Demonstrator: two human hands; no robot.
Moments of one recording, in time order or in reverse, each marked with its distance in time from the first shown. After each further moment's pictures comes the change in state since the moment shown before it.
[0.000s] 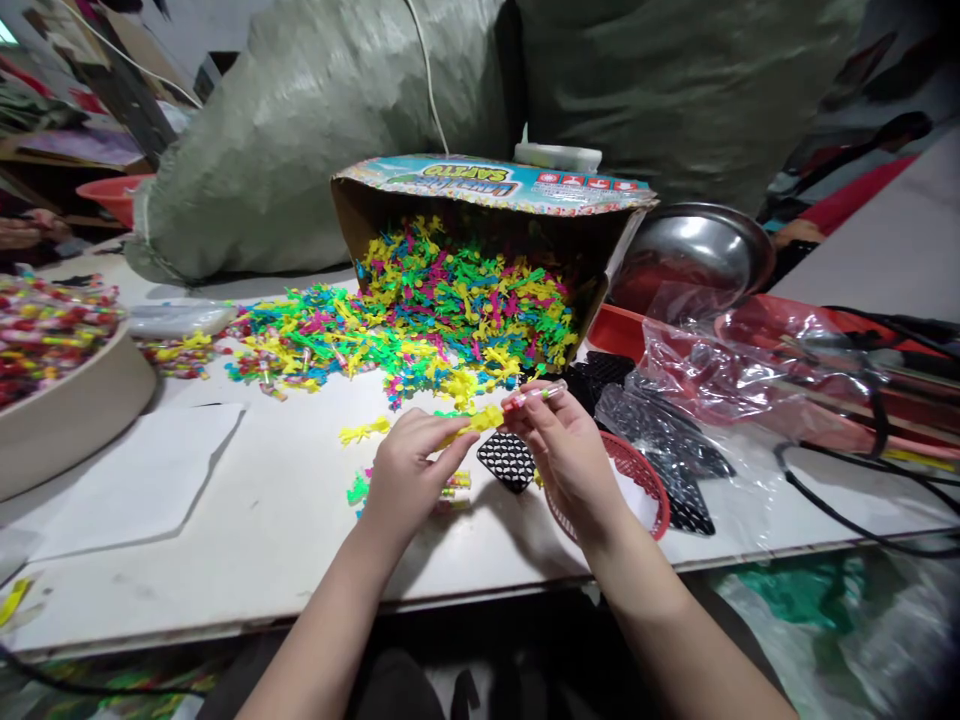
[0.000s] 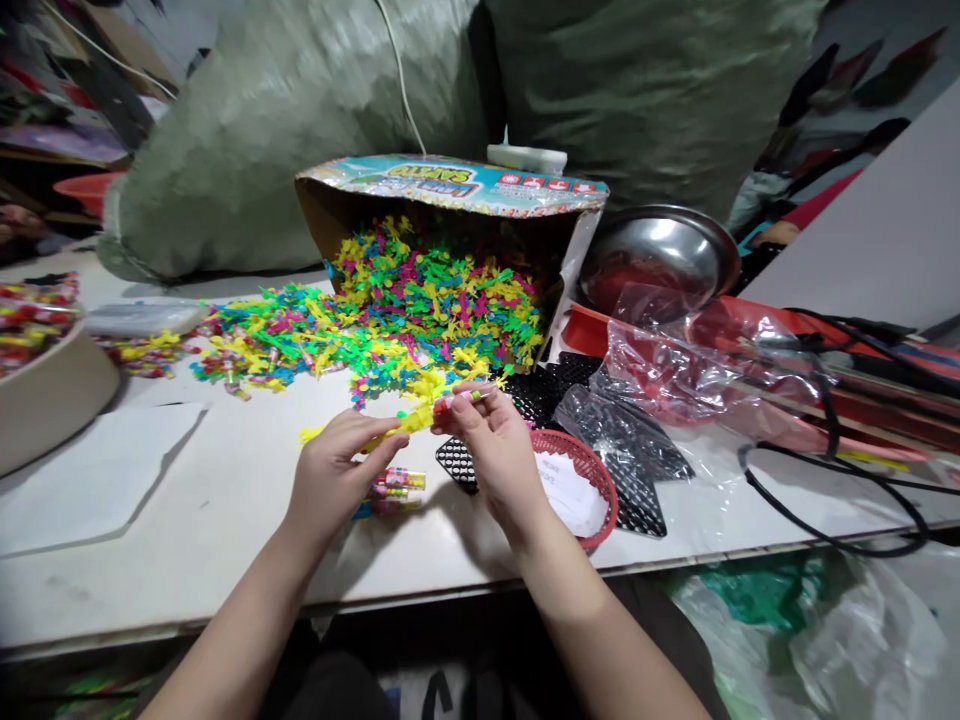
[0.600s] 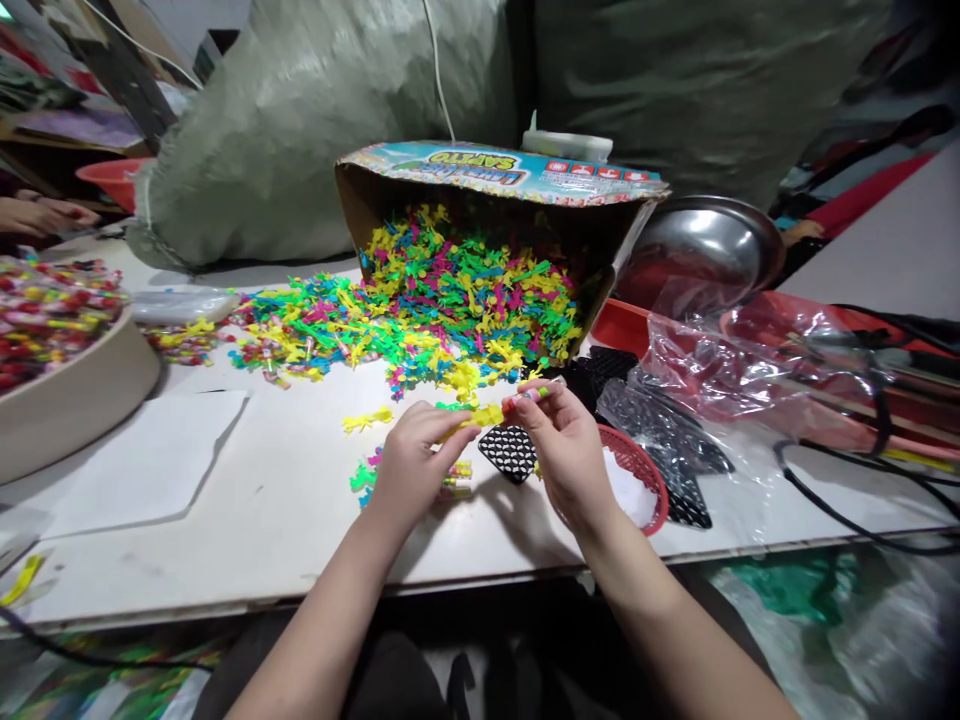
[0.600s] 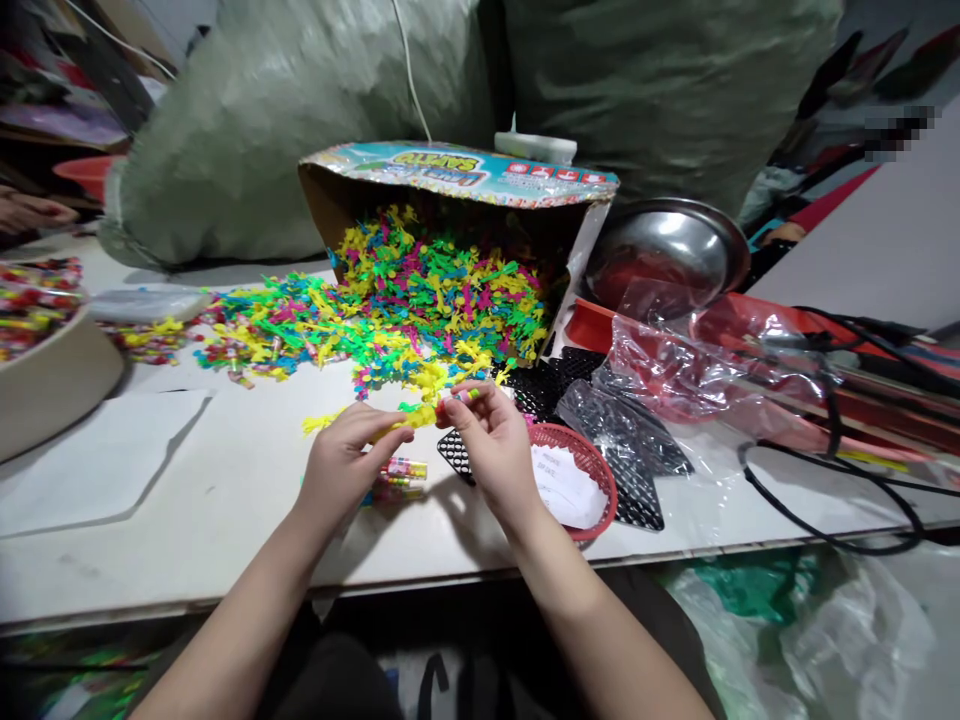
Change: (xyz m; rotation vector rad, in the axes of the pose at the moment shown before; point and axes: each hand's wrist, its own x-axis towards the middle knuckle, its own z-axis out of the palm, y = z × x) left_hand -0.006 -0.007 0.005 -0.051 -0.041 -0.098; right_hand -0.001 0.013 -0.006 -0.220 -0.007 -0.134
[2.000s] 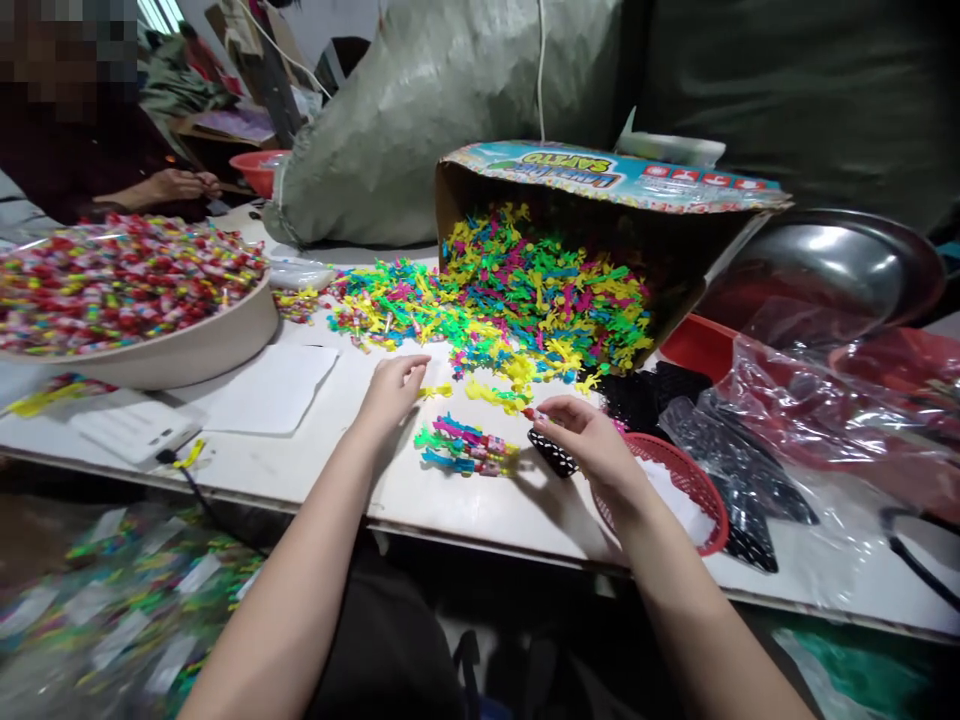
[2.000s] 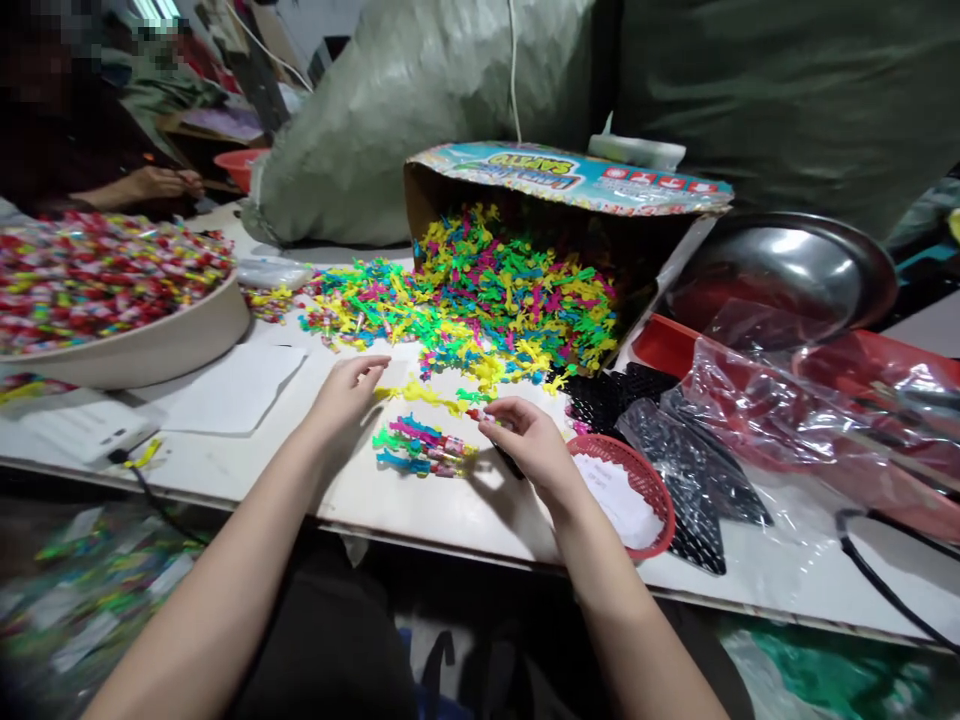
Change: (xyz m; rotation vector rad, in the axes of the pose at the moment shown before) left_hand -0.008 -0.098 -0.070 0.284 0.024 -0.394; right_hand 0.007 0.020 -0.008 -0.256 -0.300 0.294
